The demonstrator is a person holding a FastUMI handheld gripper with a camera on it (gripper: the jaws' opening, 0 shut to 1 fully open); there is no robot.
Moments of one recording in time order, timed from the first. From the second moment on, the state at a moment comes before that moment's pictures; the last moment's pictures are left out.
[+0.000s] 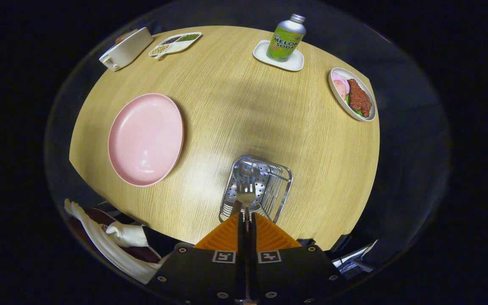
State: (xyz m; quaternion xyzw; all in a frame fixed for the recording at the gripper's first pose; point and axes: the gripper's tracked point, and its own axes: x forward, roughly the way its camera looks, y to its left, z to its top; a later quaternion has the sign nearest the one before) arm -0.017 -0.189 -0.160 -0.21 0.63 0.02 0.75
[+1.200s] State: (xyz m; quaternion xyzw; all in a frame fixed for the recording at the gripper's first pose) arm 0.030 -0.189 -0.087 -0.11 0.47 -0.02 0.87
